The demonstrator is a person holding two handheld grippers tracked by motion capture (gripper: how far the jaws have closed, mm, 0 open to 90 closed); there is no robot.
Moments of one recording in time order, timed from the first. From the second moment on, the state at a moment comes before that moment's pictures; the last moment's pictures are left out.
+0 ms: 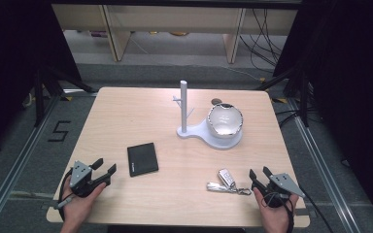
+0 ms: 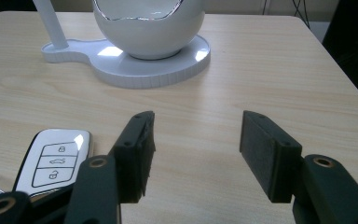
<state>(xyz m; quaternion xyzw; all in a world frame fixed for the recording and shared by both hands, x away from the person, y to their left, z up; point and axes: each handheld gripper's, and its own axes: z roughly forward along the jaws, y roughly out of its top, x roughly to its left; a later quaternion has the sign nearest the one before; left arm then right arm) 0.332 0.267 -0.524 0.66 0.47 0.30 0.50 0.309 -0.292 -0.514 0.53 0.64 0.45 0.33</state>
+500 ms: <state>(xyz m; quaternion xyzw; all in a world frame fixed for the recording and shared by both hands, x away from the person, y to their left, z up) 0.330 0.268 -0.524 0.66 0.48 0.29 0.51 0.310 -0.292 -0.513 0.54 0.65 0.44 0.32</state>
